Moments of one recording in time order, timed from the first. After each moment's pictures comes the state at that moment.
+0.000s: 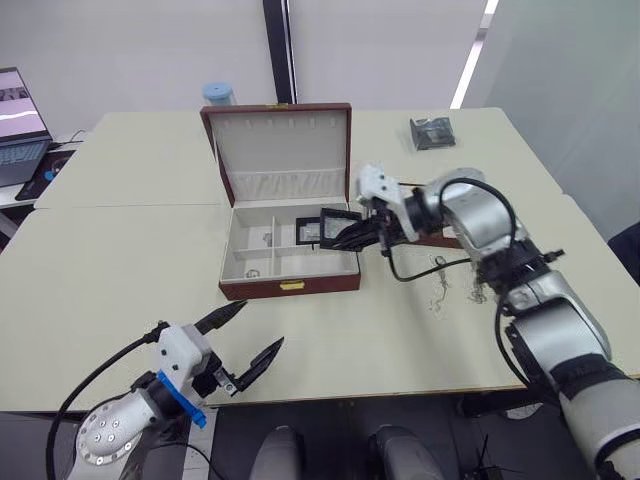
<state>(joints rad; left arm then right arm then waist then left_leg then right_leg) 0.42 0.49 0.18 -0.46 -0.39 -0.07 -0.72 -1.13 -0.35 0.39 0.51 0.10 0.45 1.36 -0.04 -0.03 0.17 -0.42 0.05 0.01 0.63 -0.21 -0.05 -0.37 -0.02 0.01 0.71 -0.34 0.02</state>
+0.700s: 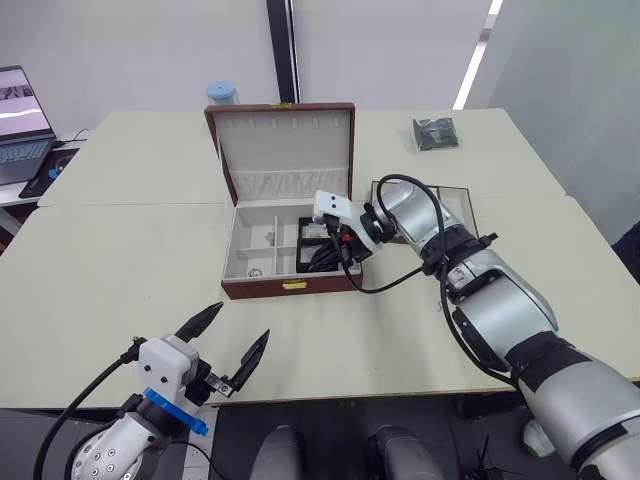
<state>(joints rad) 0.52 0.39 0.20 -0.55 -0.34 -0.06 -0.58 -1.29 -0.12 0.43 1.00 -0.04 0.35 1.38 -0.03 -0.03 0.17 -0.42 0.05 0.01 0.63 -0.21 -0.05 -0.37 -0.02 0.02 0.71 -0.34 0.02</state>
